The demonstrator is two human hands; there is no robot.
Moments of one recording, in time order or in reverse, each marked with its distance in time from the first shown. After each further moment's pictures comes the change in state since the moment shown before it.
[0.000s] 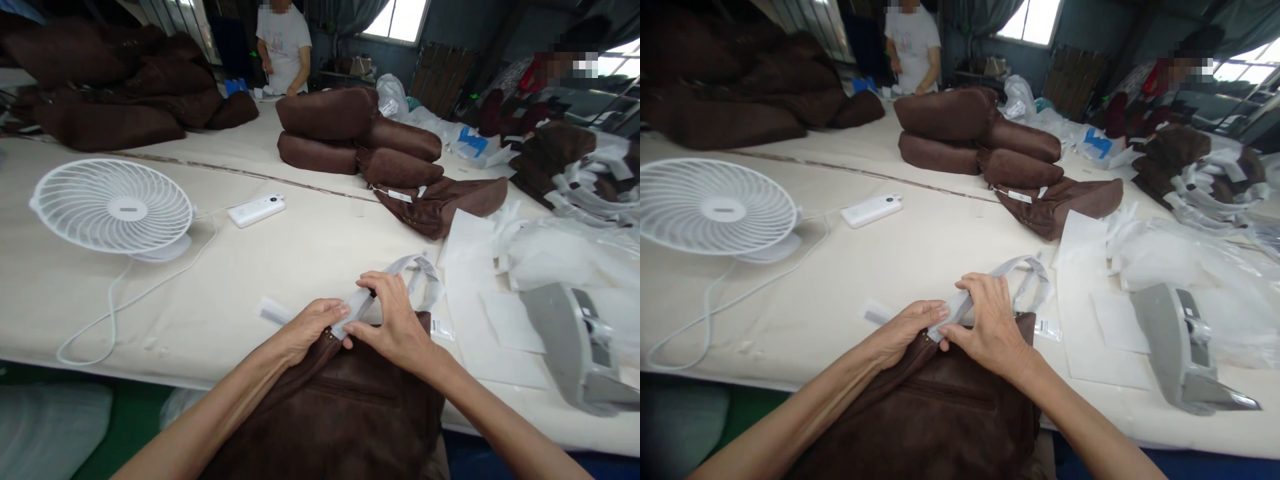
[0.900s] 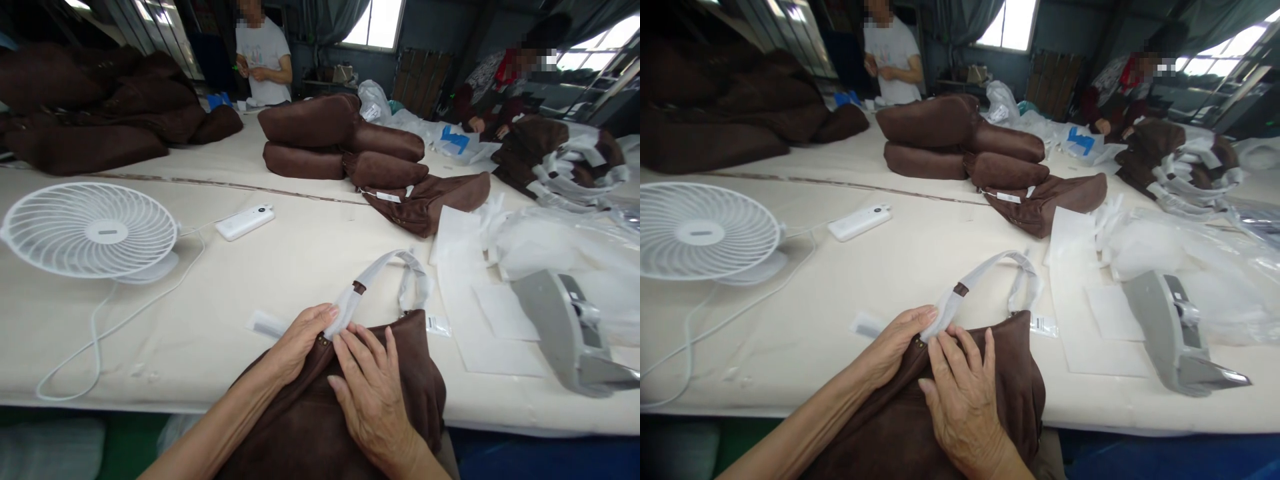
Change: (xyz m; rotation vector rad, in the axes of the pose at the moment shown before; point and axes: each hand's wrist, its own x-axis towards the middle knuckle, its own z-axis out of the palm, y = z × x) left_hand -0.002 -0.005 0.004 -0.077 0.218 0.077; right_hand -0.070 -0.048 0.057 -0.252 0.230 -0.034
